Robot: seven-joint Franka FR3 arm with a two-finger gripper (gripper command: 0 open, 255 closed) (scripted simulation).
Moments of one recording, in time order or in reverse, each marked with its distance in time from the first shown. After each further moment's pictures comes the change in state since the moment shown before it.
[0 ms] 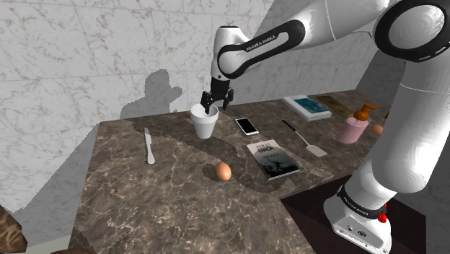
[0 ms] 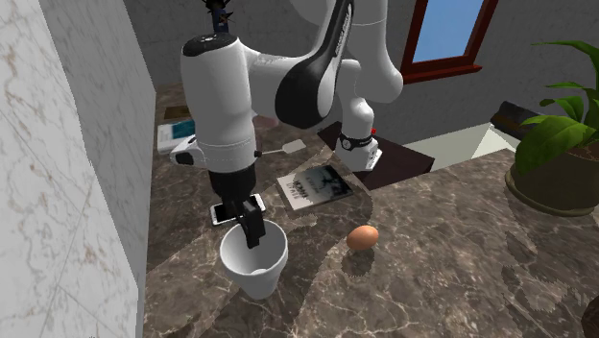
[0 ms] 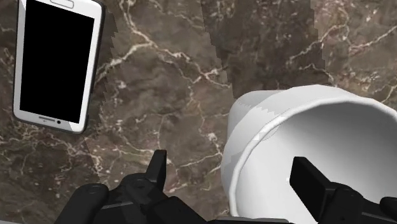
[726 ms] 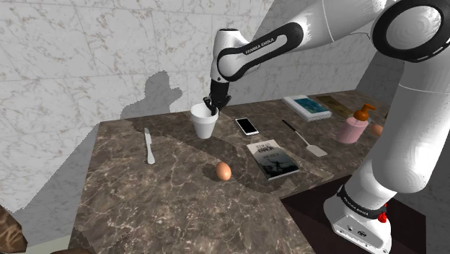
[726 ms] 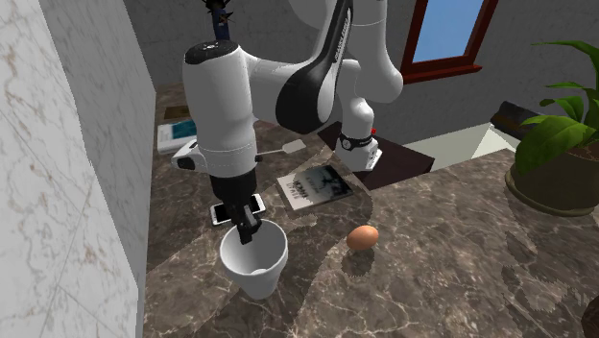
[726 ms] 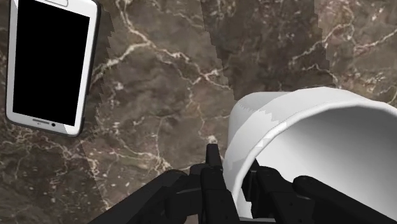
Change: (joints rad) arm 0.002 0.011 0.000 -0.008 -0.002 0.019 0.003
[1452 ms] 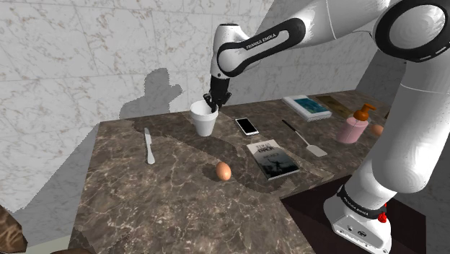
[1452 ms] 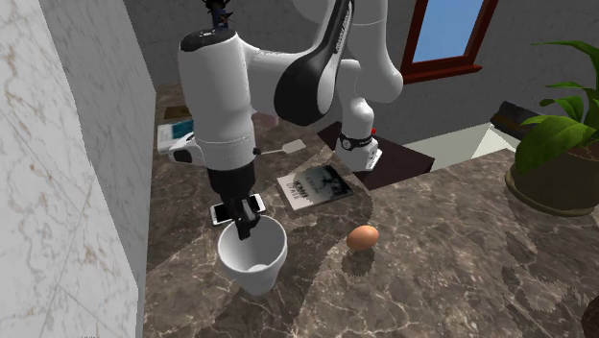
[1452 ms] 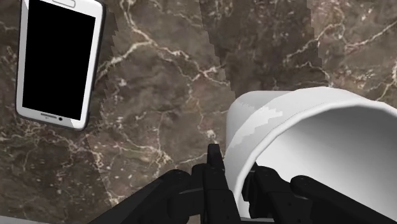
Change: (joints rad) arm -0.001 -0.014 0.001 0.021 0.002 -0.035 -0.001
